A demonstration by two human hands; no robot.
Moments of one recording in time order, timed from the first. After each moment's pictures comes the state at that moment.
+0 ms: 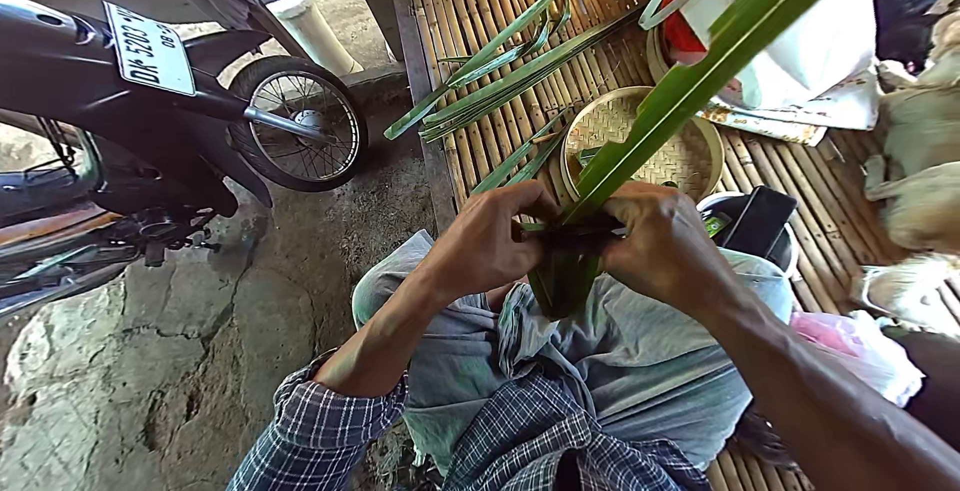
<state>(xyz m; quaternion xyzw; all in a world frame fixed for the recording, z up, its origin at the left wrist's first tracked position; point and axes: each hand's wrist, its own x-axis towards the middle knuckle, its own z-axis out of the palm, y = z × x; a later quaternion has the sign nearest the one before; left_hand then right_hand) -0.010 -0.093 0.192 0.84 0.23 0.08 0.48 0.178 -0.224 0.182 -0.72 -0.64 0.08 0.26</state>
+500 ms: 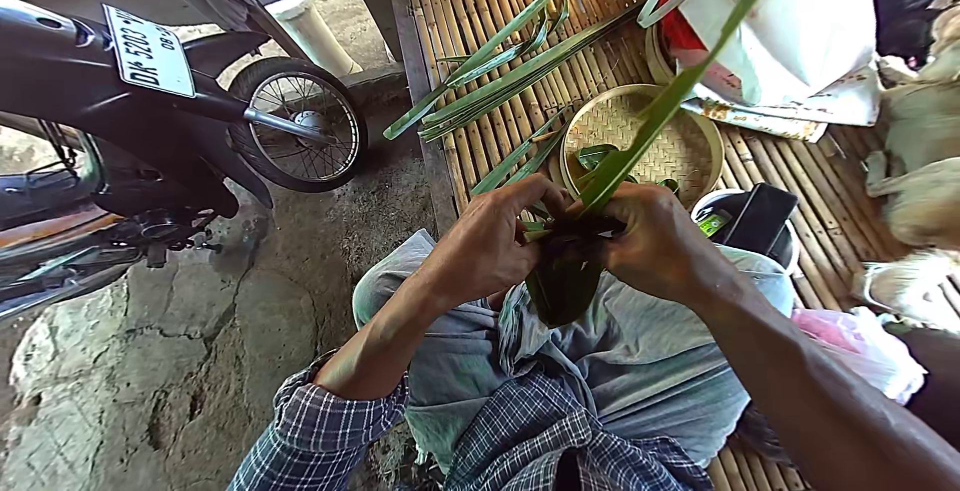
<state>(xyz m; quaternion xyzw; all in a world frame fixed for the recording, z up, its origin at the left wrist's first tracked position) -0.010 -0.097 0.193 0.83 0.19 0.11 0.52 0.179 -0.221 0.183 -0.67 -0.62 0.22 0.34</state>
